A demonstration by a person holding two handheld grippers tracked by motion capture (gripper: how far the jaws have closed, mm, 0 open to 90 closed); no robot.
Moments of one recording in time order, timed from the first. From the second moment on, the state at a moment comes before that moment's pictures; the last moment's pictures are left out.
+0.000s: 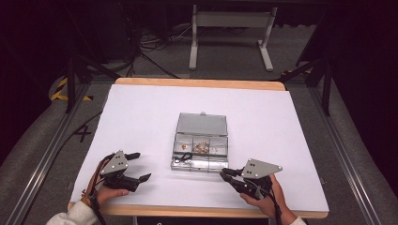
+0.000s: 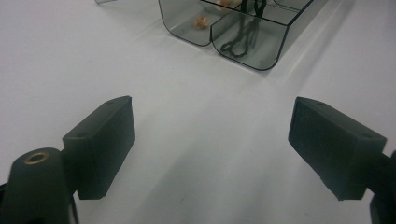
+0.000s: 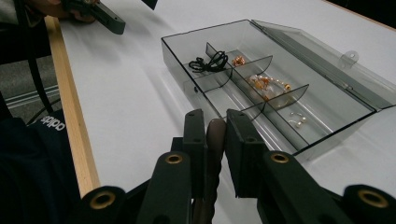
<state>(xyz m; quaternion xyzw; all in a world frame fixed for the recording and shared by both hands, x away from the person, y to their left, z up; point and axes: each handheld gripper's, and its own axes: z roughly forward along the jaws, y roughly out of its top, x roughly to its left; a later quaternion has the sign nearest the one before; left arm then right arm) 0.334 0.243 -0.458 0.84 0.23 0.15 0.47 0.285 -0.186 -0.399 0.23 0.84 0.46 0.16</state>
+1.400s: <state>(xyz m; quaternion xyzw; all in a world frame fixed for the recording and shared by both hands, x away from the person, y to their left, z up) 0.335 0.243 -0.458 0.84 0.24 0.15 0.47 0.340 -0.158 -0.383 0.24 0.82 0.48 0.18</state>
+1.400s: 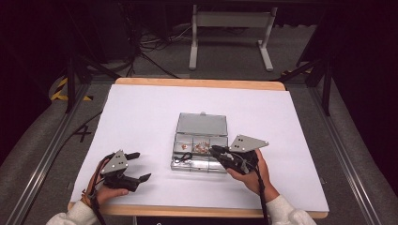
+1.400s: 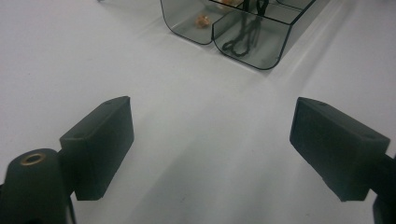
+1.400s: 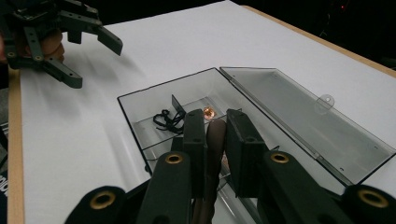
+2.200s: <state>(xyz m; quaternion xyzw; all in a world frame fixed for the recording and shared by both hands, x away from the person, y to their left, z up) 0.334 0.242 -0.458 0.84 0.23 0.15 0.46 0.365 -0.151 -0.407 0.27 0.83 0.45 0.18</state>
